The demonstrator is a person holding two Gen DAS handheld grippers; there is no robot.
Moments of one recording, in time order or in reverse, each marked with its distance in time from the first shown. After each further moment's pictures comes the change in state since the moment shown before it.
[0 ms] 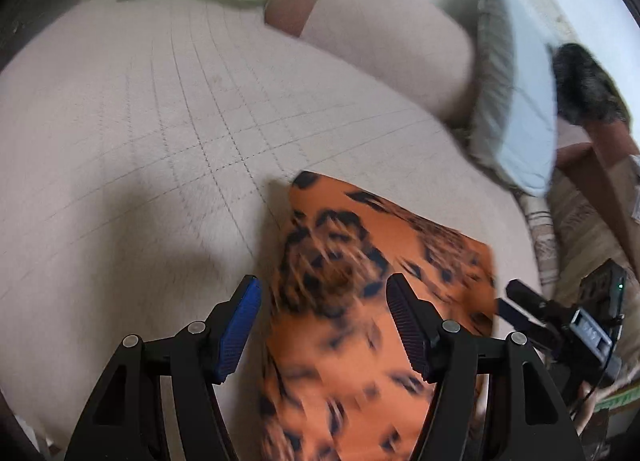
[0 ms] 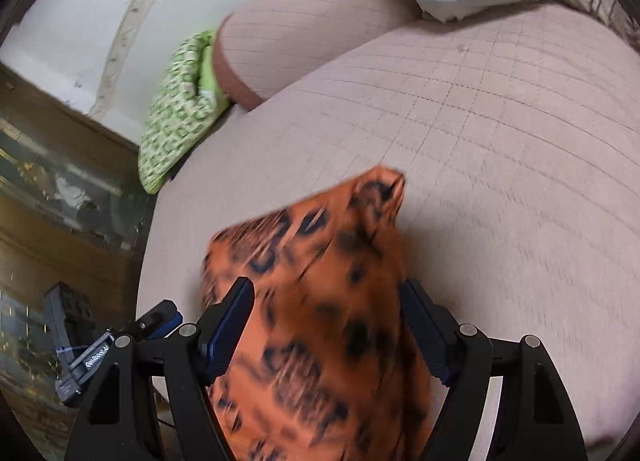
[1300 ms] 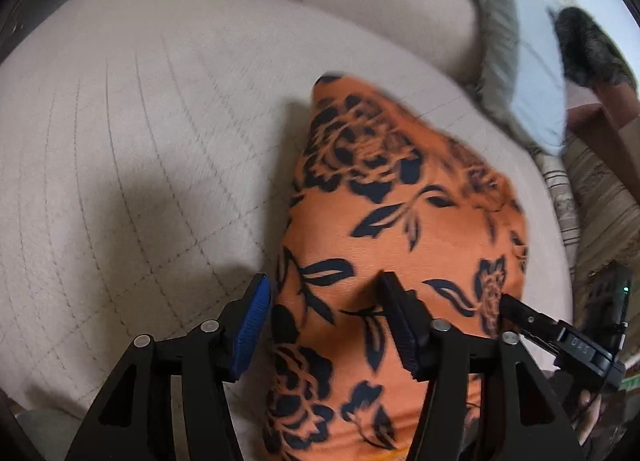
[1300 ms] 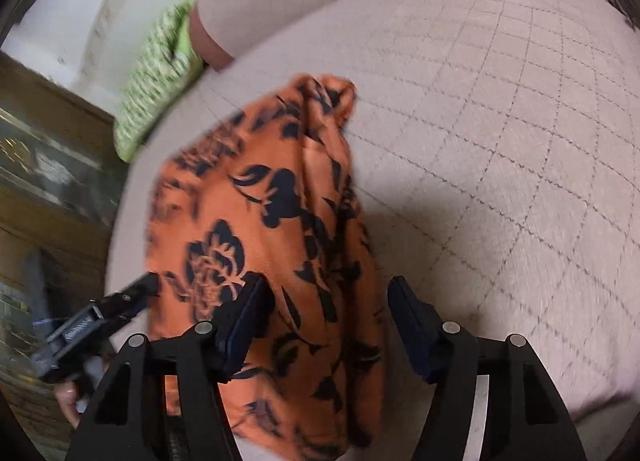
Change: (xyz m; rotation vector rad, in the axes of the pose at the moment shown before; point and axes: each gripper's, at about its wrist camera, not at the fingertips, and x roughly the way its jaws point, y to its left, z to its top) left arm 0.035 0.009 -0.058 0.043 0.054 0.042; right arm 0.011 -0.035 -0.072 -0.021 0.072 -0.091
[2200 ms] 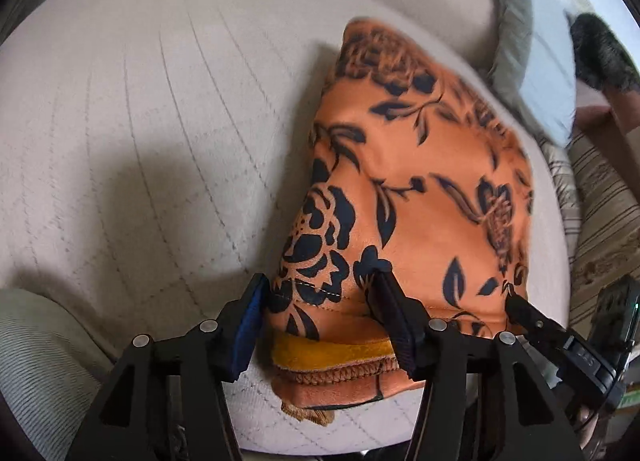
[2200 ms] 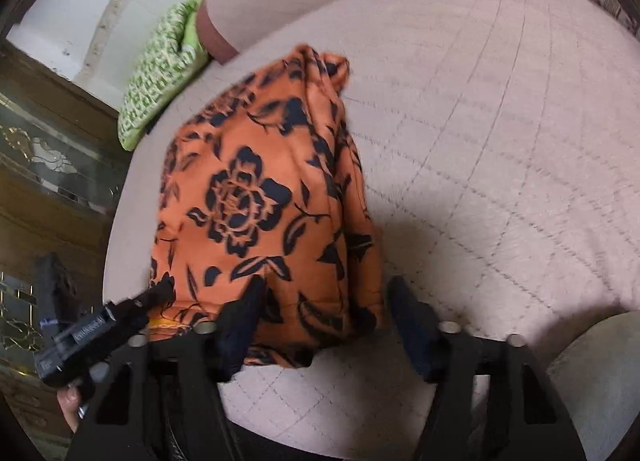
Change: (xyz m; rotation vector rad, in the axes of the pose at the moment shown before) left arm -0.043 0.007 -0.063 -0.071 0.052 0.017; right arm -0.022 -0.001 -0.053 -0.005 -0.007 -0.018
